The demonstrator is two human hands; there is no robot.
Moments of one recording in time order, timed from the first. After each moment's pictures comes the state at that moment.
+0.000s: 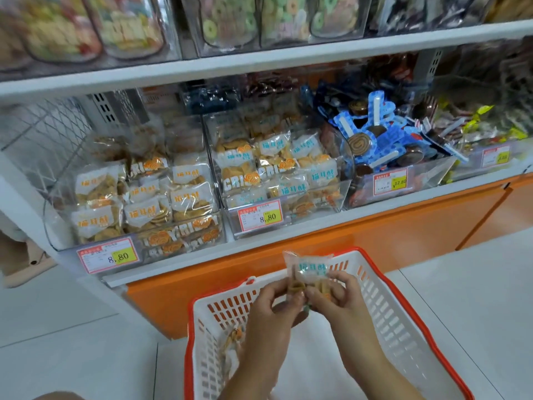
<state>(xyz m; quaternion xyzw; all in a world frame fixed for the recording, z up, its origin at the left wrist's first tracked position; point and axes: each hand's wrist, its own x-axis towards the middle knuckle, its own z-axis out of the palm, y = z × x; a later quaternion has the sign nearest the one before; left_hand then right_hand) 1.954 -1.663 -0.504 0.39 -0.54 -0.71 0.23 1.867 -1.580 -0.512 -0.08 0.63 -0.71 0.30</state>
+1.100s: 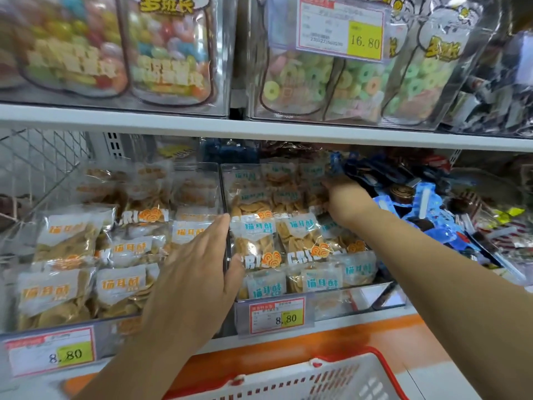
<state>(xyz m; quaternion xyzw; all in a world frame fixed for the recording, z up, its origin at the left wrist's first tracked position) 1.933 -1.839 -0.406 0.35 -0.90 -0.10 0.25 1.656 -1.803 -0.349 -0.45 0.89 0.06 -0.08</state>
